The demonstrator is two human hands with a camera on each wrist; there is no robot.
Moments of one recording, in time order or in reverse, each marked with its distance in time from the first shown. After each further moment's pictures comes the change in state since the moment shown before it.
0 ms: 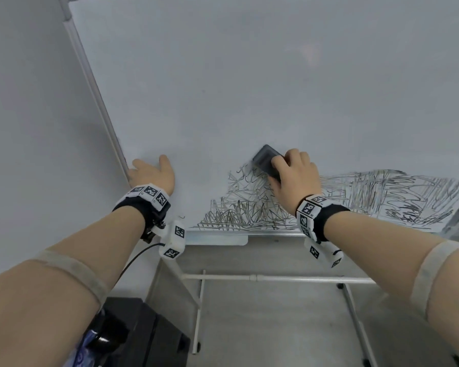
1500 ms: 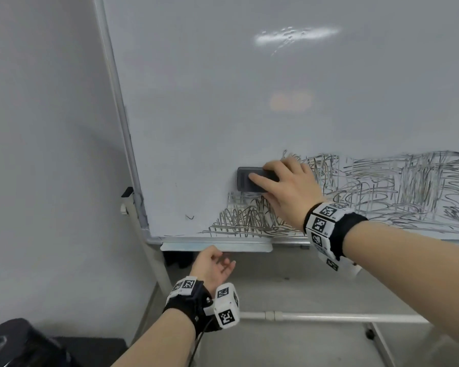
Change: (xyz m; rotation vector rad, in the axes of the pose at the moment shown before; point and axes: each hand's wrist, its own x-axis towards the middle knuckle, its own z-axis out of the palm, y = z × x) left_hand -0.061 -0.184 0.185 -1.238 -0.804 -0.559; right_hand -0.032 -0.046 0.095 -0.055 0.231 -0.438
